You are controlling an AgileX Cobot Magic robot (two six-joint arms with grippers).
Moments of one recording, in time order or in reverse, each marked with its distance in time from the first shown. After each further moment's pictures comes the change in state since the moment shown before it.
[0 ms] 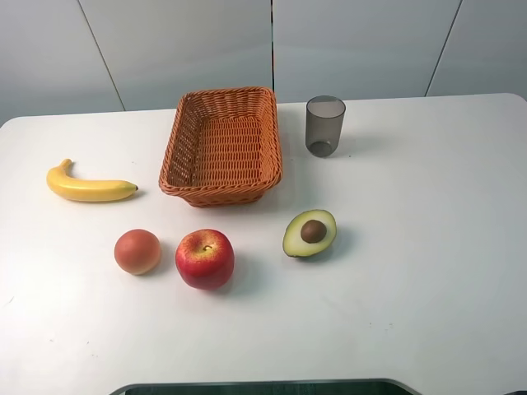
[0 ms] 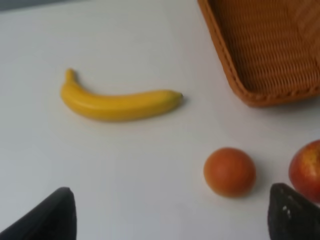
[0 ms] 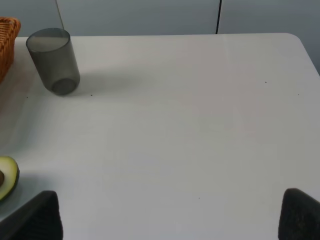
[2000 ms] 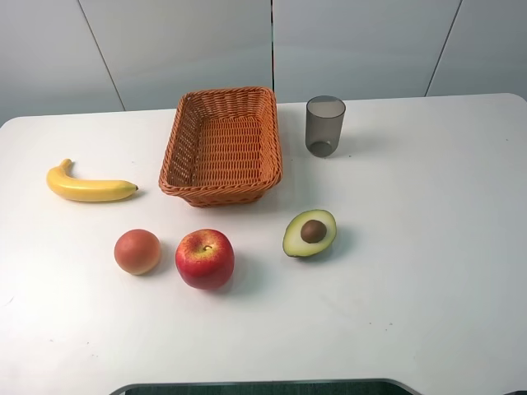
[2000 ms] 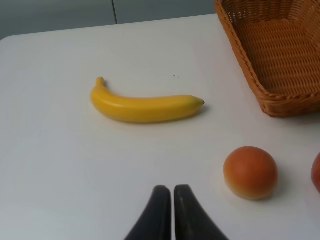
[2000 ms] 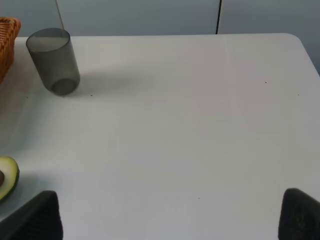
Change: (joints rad) left arm 0.047 -0.589 0.242 0.043 0.070 -0.040; right arm 0.000 0.000 0.000 0.000 0.000 0.000
